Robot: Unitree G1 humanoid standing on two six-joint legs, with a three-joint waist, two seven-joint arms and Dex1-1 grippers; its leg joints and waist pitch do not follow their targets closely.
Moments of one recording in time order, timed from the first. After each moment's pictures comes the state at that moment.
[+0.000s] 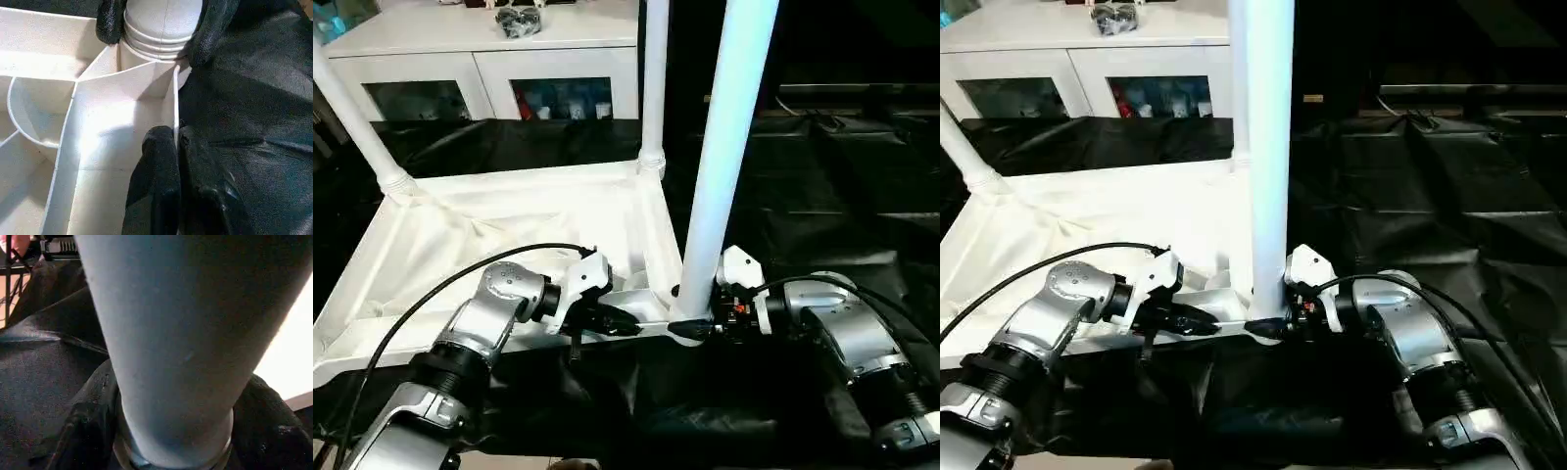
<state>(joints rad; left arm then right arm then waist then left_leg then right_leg) -0.52 0.34 -0.29 0.49 -0.03 0.15 -1.35 -0.42 -0.43 0.24 0.37 0.12 0.14 1.25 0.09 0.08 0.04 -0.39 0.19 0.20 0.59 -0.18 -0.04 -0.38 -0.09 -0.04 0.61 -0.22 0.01</state>
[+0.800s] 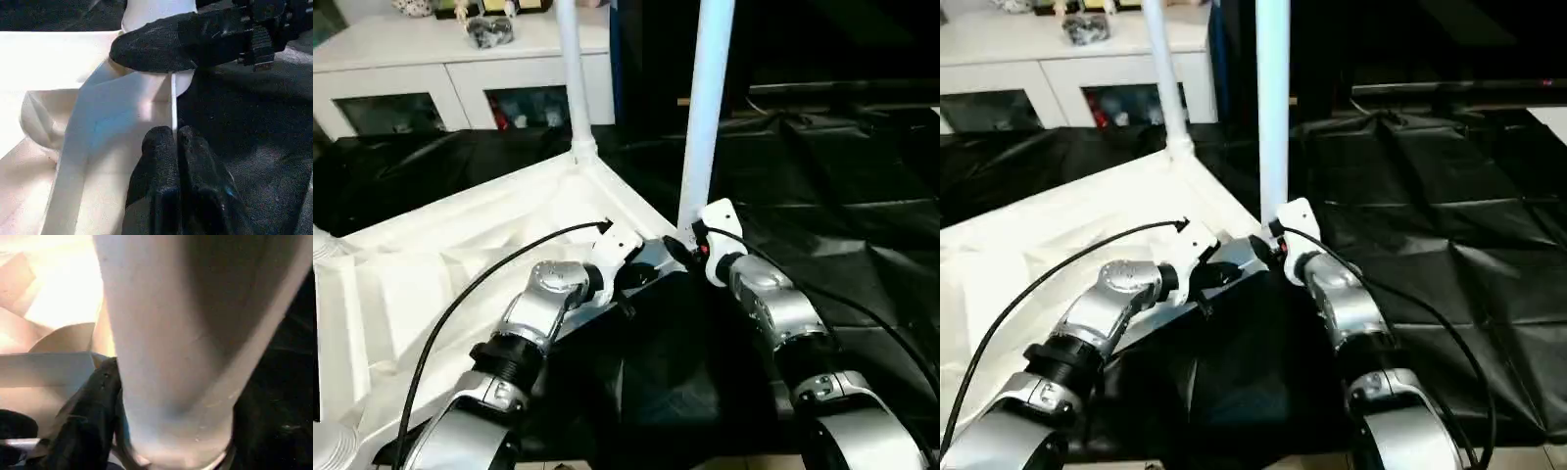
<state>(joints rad) -0.60 0.10 -0.20 0.60 0.06 0.26 -0.80 -0.61 -0.11 0.06 0.73 0.00 0.16 0.44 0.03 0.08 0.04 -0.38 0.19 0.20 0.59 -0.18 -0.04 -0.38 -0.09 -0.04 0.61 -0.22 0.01</state>
